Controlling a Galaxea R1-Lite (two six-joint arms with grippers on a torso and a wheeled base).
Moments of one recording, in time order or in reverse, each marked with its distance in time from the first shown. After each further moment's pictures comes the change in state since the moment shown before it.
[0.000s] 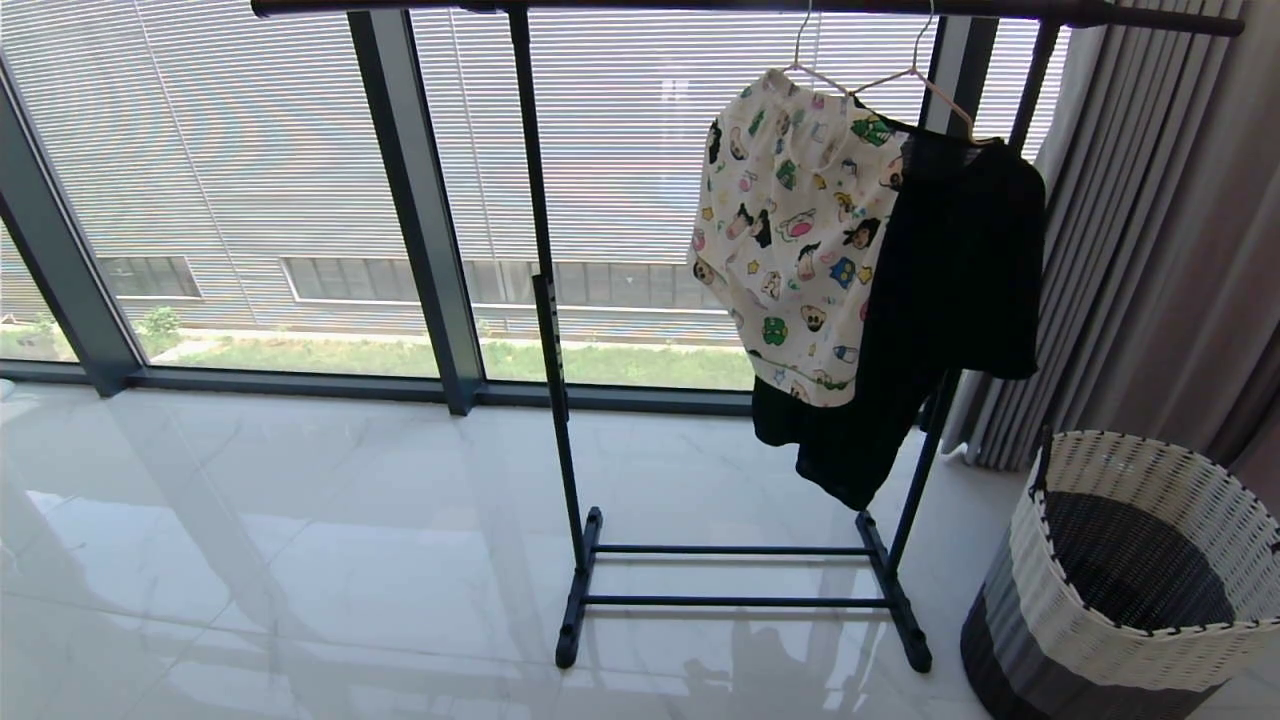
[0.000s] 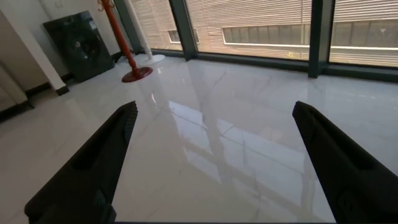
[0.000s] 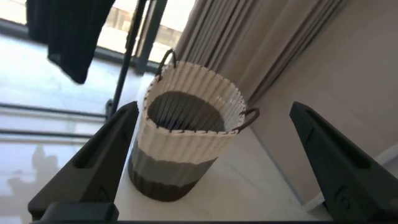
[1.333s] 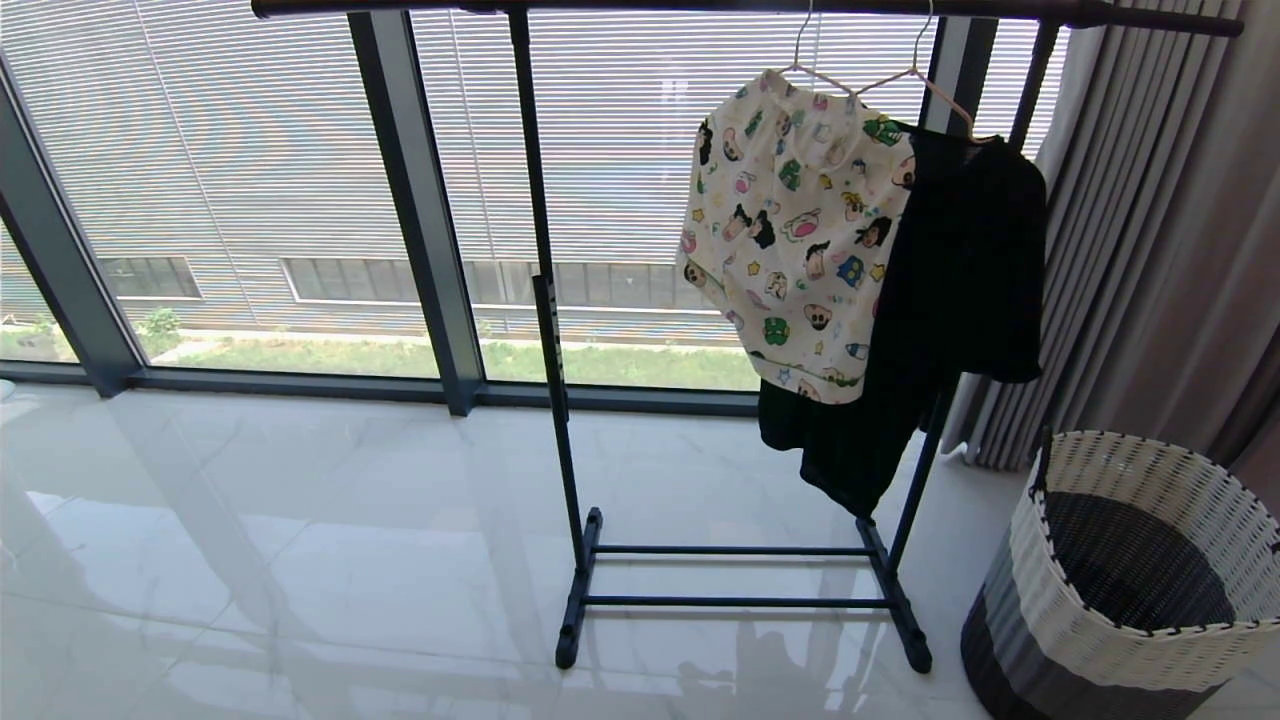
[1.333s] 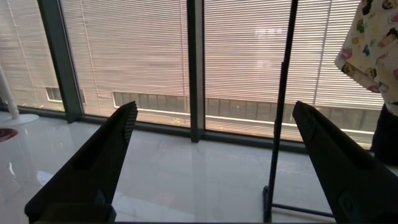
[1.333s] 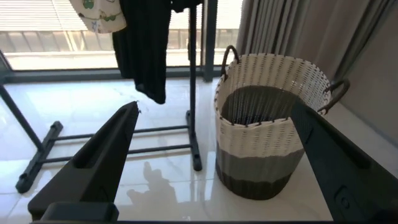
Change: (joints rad) left arm 0.000 -0.016 0.000 -0.271 -0.469 -0.230; right arm 0.000 -0.027 0.020 0.103 0.210 0.397
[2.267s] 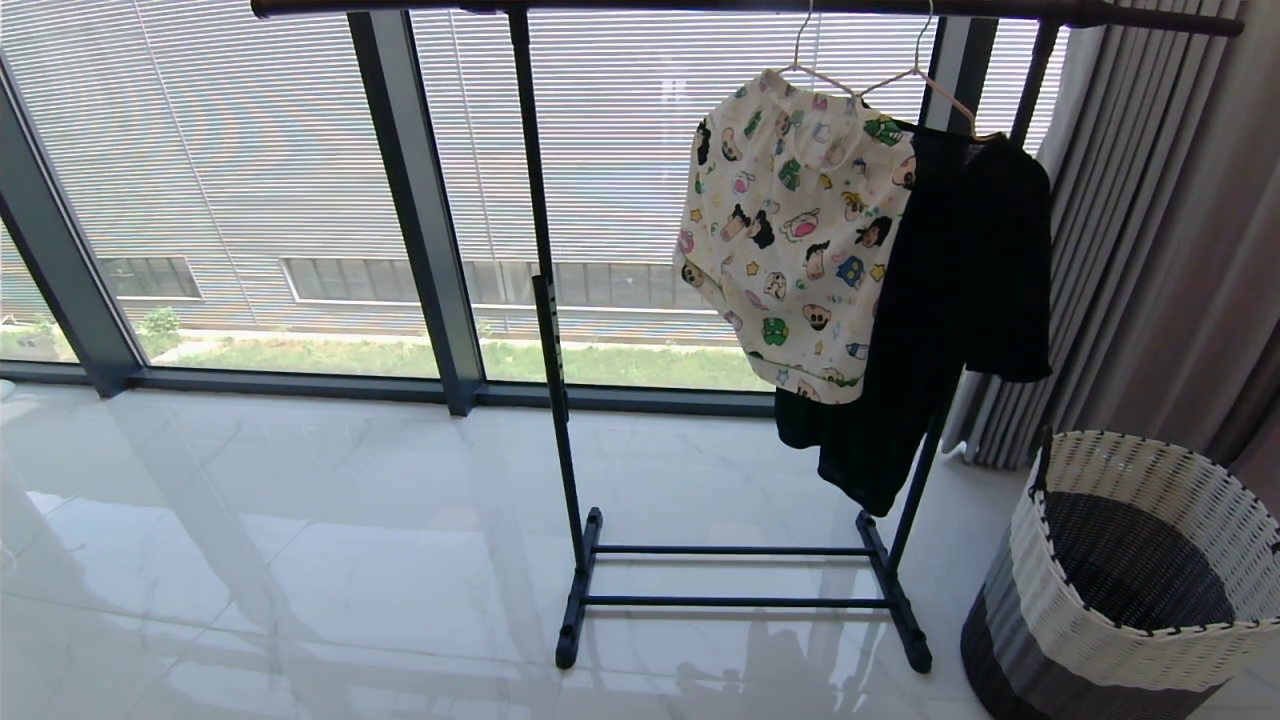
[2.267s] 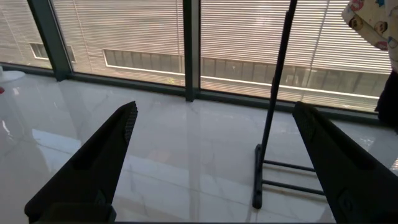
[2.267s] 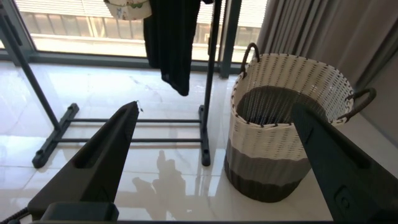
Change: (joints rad) left arm 0.000 0.000 0.000 0.210 0.005 -0.077; right arm 0.002 0.000 0.000 0.016 0.083 -0.009
